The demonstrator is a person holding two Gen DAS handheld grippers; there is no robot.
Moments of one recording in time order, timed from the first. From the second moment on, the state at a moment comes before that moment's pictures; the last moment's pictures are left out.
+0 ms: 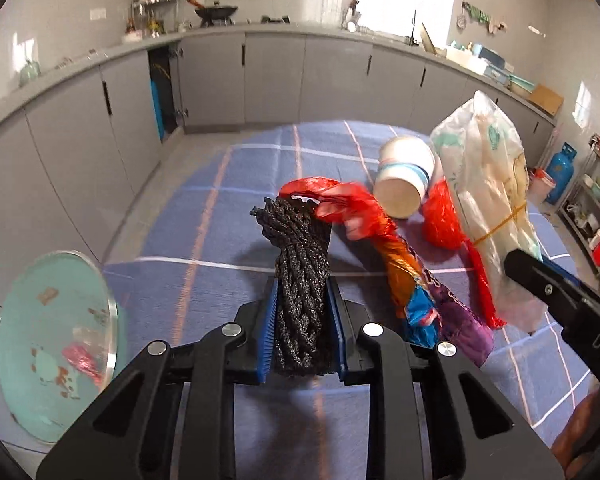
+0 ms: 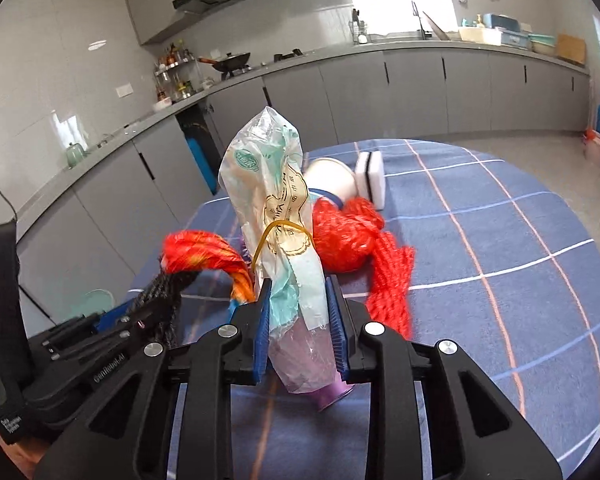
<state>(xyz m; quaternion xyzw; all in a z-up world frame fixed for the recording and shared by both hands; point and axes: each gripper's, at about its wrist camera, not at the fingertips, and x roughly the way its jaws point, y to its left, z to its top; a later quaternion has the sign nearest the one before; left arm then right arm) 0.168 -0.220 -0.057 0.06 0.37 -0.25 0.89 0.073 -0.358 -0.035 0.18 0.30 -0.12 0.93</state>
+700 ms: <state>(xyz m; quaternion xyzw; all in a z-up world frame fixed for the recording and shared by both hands) 0.144 -0.136 -0.034 0.05 0.35 -0.20 0.91 0.078 -0.281 -0.038 0.16 0.32 -0.07 0.93</state>
